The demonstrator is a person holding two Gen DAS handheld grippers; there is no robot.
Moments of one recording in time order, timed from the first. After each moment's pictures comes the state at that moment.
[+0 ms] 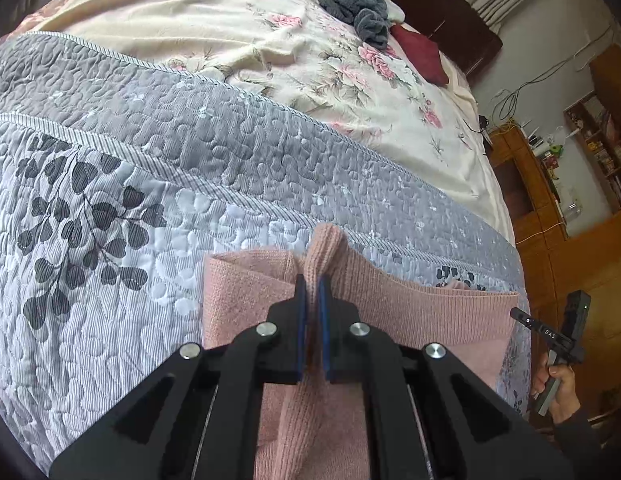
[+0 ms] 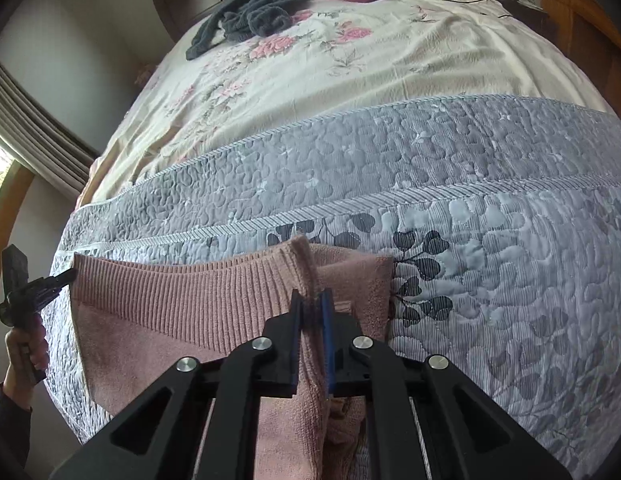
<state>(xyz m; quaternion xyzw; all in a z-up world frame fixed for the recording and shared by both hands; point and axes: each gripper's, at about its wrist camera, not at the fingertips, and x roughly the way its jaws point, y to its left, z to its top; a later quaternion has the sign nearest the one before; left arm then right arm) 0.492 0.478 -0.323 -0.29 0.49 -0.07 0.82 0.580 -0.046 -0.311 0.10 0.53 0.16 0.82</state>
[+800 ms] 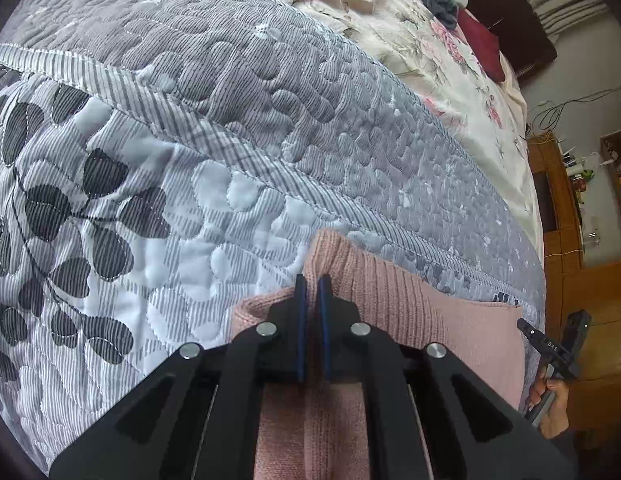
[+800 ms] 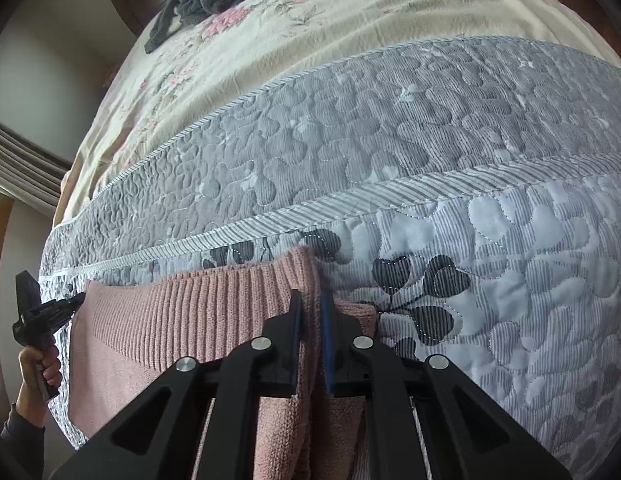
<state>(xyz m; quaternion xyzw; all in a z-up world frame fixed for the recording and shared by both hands) 0.551 0.499 -0.432 -0.34 0.56 -0.03 0.76 0.648 -0.053 -0.397 0.13 0.58 0.14 0.79</state>
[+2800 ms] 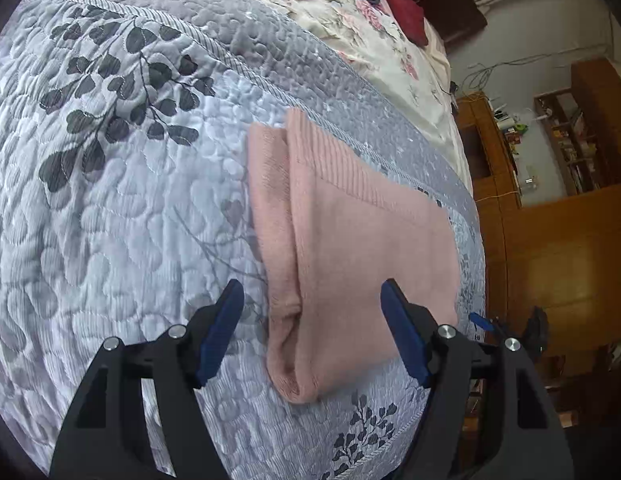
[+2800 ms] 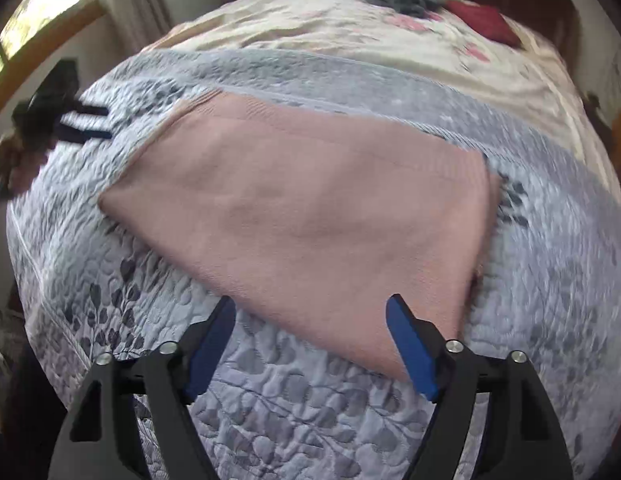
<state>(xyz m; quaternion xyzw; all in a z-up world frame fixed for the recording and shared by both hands) 0.388 0.549 -0.373 -0.36 0.55 -0.16 0.73 0.380 0.100 -0.313 -0.17 0.51 0.26 0.80</state>
